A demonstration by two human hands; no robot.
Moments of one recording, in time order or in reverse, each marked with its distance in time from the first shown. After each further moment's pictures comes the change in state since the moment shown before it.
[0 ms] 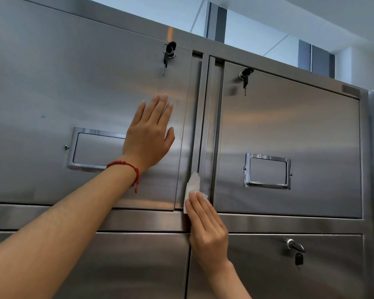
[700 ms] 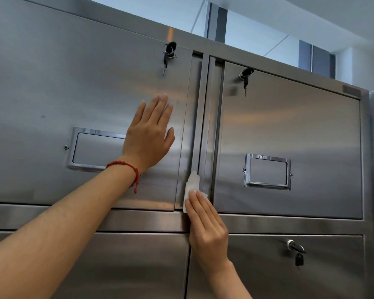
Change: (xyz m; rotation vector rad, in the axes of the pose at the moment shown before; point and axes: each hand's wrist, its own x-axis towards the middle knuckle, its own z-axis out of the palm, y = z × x) left_hand 0.000 0.000 0.000 0.015 -0.017 -0.002; right_hand 0.001 0.001 0.001 0.012 -0.007 0.007
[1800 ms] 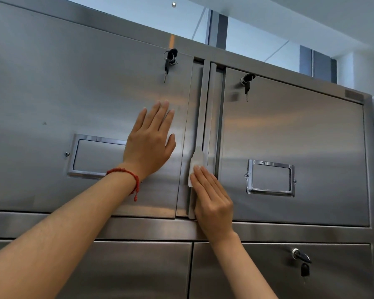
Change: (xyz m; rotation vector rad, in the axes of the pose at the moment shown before) left_hand 0.000 0.001 -0.002 0.002 0.036 0.006; right_hand 0.056 0.027 0.017 0.004 0.049 -0.016
